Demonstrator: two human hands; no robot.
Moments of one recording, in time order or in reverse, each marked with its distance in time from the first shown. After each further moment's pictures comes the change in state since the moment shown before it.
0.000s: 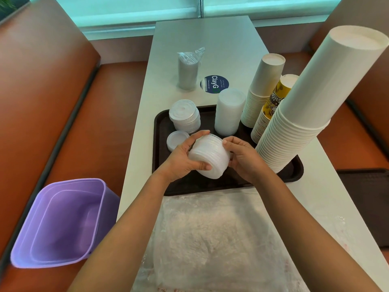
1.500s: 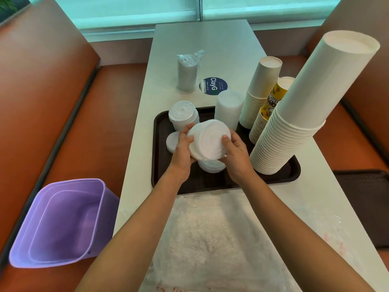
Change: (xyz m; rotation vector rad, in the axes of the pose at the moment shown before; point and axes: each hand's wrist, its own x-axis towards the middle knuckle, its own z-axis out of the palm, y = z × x) left_hand 0.018 0.008 0.023 -0.525 0.458 -0.086; right_hand 0.009 0.014 0.020 0.045 0.200 -0.277
